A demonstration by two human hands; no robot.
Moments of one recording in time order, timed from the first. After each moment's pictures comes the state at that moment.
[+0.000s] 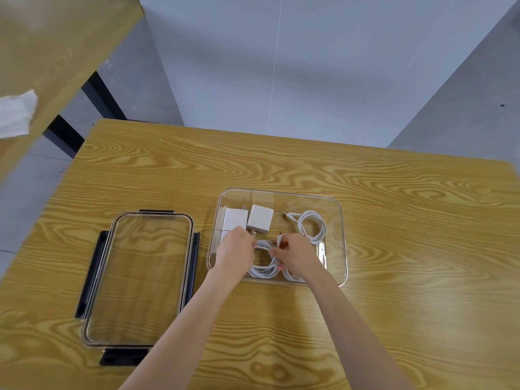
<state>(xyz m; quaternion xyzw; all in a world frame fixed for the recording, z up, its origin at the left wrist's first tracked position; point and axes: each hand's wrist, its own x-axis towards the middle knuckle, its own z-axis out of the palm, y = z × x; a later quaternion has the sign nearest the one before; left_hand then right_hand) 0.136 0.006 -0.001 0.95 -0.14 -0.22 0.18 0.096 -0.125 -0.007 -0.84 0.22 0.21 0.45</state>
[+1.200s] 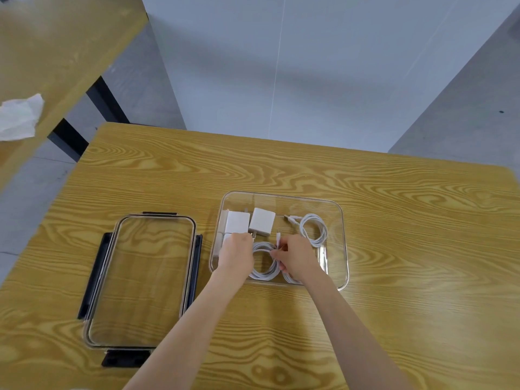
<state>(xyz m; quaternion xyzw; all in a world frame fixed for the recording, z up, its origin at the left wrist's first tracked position) 0.137 0.006 -0.005 0.95 -0.12 -0.24 0.12 0.098 -0.122 -0.009 -0.86 0.22 0.20 0.42</state>
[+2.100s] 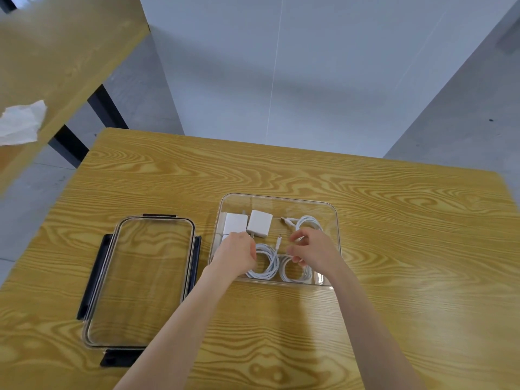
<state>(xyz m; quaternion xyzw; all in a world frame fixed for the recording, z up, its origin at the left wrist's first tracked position) 0.139 0.012 0.015 0.92 -0.16 -0.29 0.19 0.083 -0.155 0.026 -0.81 0.25 0.17 0.50</state>
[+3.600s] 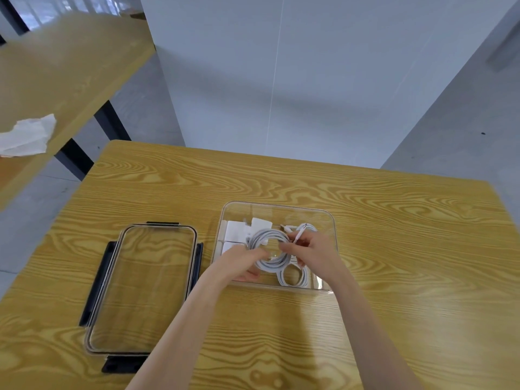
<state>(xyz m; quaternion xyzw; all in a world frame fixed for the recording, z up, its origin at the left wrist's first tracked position) 0.126 0.020 0.049 0.78 0.04 -0.45 0.43 0.075 -0.147 0.051 -0.81 0.19 0.09 0.55</state>
